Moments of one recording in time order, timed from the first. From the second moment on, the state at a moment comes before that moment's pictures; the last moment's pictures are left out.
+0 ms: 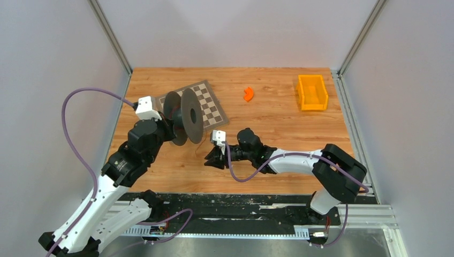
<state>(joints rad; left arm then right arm) -0.60 0.71 0.92 -0.54 -0.50 -0.49 0.97 1.59 0.76 0.57 -0.59 -0.07</state>
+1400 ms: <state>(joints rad) -0.60 0.62 1.19 -0.64 -0.37 -0.63 0.83 2.10 0.86 1.37 -0.61 0.17</state>
